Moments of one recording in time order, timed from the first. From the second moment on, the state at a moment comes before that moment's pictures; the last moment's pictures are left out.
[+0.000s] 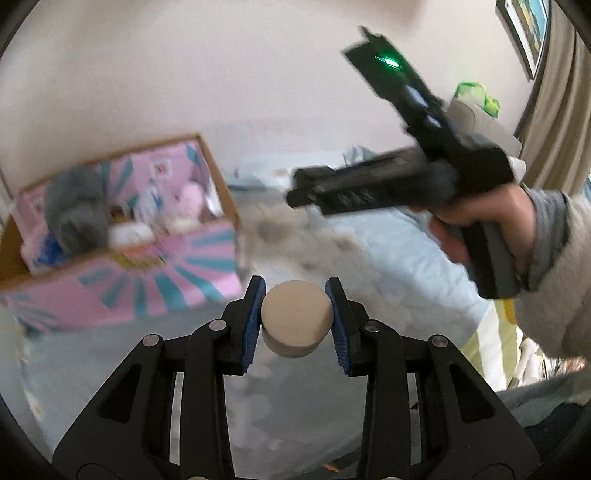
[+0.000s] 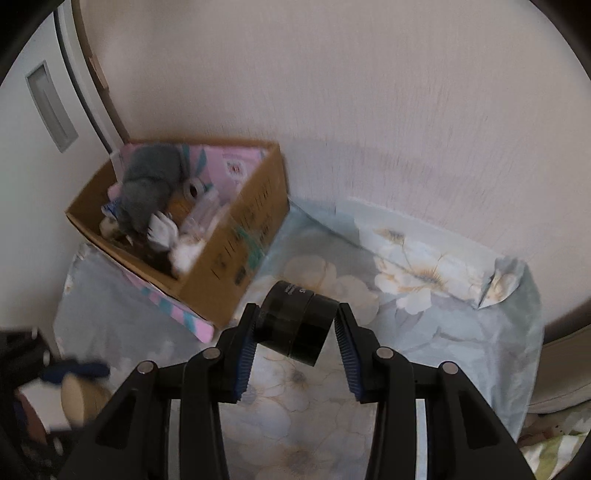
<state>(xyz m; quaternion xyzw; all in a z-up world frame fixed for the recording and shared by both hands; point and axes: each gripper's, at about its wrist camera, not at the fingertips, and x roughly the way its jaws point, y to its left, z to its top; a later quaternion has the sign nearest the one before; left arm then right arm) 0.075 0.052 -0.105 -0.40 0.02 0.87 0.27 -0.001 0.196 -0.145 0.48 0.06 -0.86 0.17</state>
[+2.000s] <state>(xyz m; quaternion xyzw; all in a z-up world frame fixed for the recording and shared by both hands) -0.093 -0.106 -0.053 -0.51 0.01 0.86 0.10 -0.042 0.056 -0.094 0.51 0.06 -0.84 0.18</state>
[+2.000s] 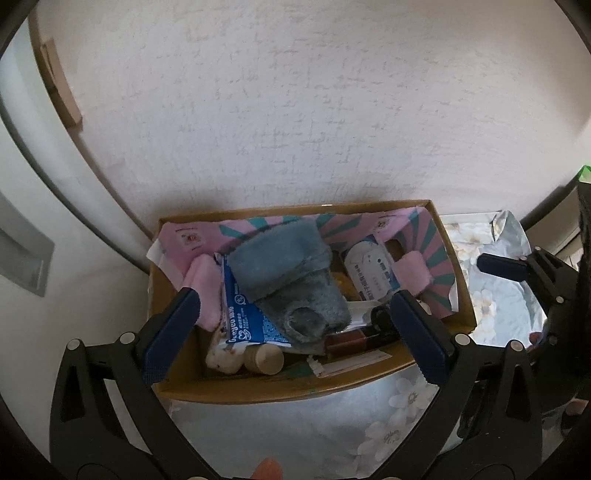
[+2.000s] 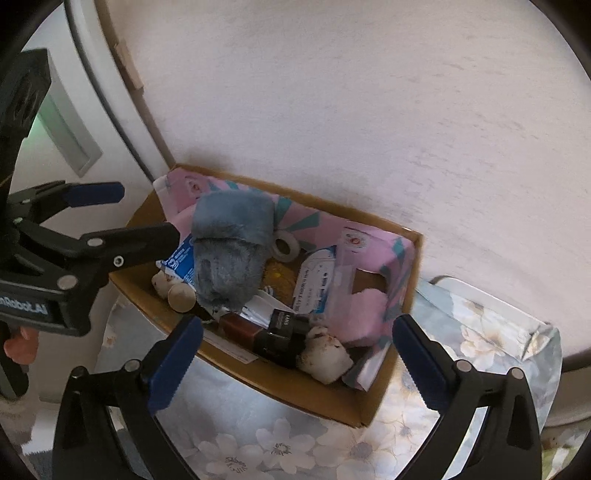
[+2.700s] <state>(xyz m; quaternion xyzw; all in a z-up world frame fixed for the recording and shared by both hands) -0.005 -0.039 0.014 -0.44 0.01 0.89 0.08 0.048 0.151 -0.025 0.46 -0.03 -0.89 -0.04</state>
